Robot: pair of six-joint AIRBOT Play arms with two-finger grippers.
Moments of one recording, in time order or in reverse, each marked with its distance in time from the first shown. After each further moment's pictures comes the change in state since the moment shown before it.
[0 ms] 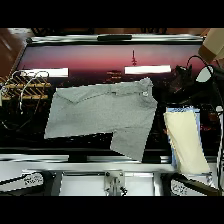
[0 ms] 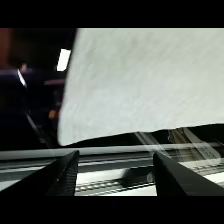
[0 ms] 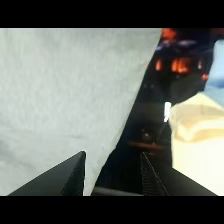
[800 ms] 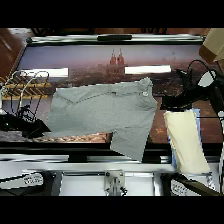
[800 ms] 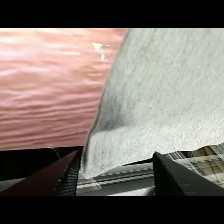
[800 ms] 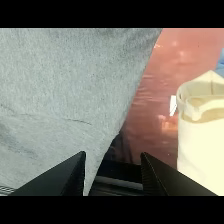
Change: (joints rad) left arm -0.016 -0.055 -0.162 0.028 0.186 0.075; right arm -0.009 0.046 -0.059 0.022 0.003 -0.019
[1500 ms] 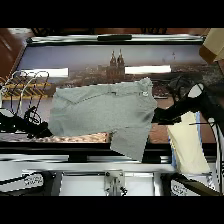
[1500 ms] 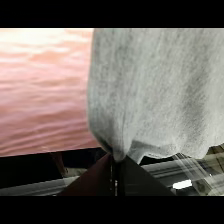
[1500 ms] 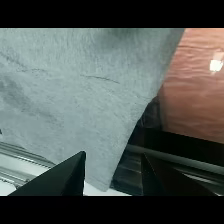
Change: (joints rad) left arm -0.070 0.033 -0.079 0.000 0.077 -0.006; right arm 0.028 0.000 -0.224 0.124 -0.004 0.000
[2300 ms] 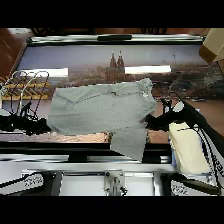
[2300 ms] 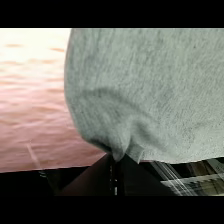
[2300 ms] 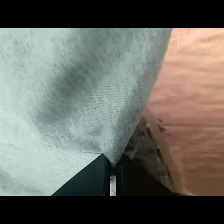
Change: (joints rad) left arm 0.001 0.059 0.005 -0.087 0.036 0.008; right arm 0.043 -0.102 -0.219 0.061 -0.380 0.105
